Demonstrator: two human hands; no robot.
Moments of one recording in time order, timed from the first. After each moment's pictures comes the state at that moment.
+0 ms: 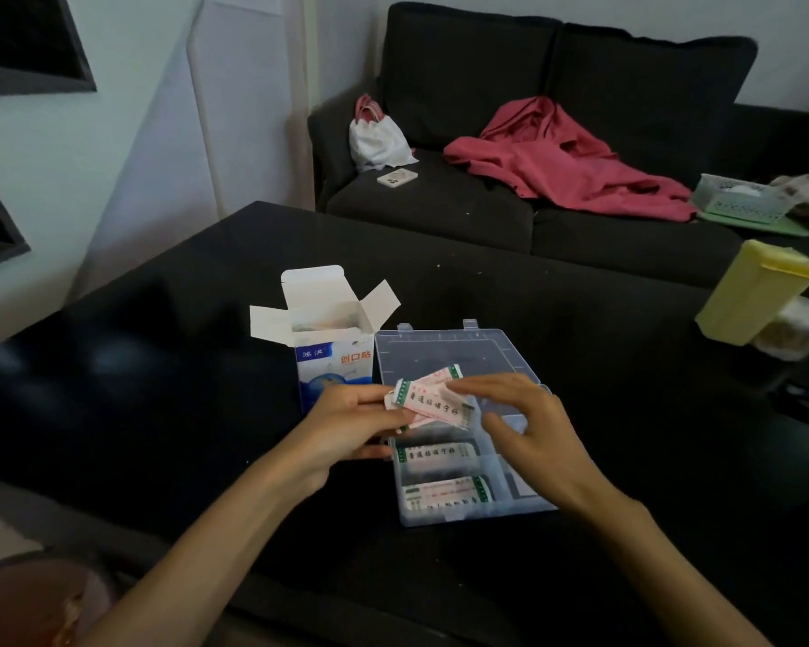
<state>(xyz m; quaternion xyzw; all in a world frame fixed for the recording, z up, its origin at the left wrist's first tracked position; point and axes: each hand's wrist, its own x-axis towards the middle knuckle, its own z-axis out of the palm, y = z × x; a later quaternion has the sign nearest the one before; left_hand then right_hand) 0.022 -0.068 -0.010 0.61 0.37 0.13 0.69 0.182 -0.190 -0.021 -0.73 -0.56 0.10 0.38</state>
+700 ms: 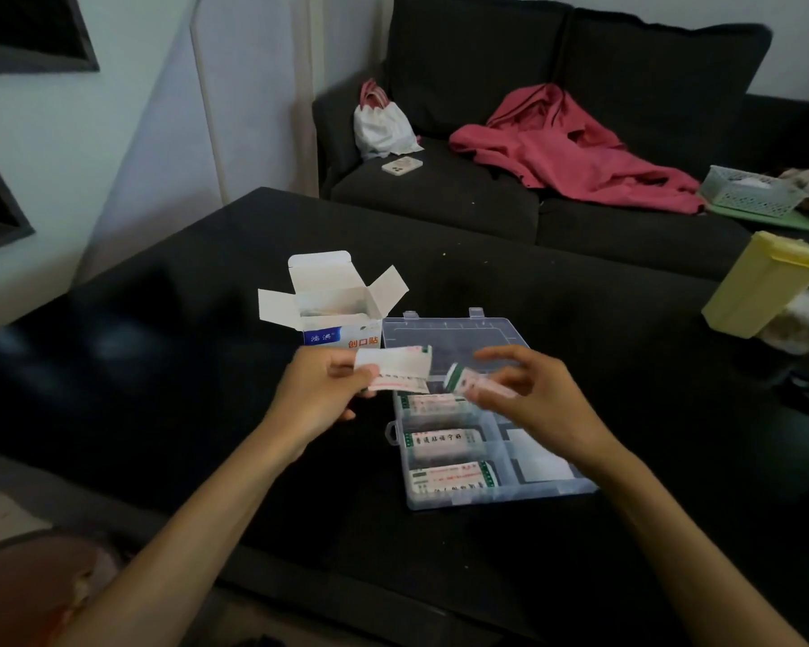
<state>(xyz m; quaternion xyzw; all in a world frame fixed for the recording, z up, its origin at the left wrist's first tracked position) 0.010 -0.049 -0.015 0.70 0.41 0.24 0.53 0.190 -0.181 -0.010 -0.74 -0.46 0.25 0.43</state>
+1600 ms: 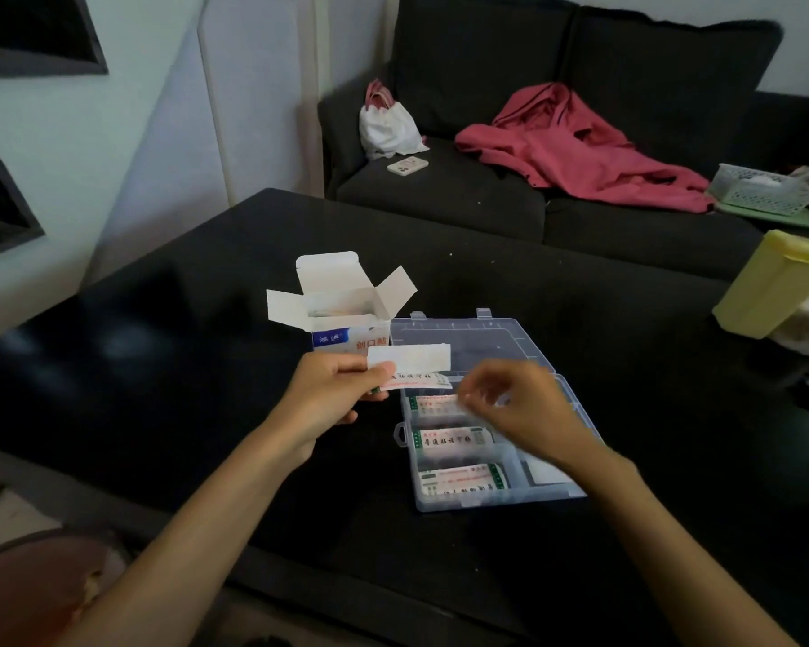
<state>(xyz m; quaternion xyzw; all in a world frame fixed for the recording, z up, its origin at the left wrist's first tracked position) 0.007 -0.055 -0.007 0.64 0.42 0.23 0.60 0.183 -0.162 -0.020 -0.77 -0.55 0.13 0.29</state>
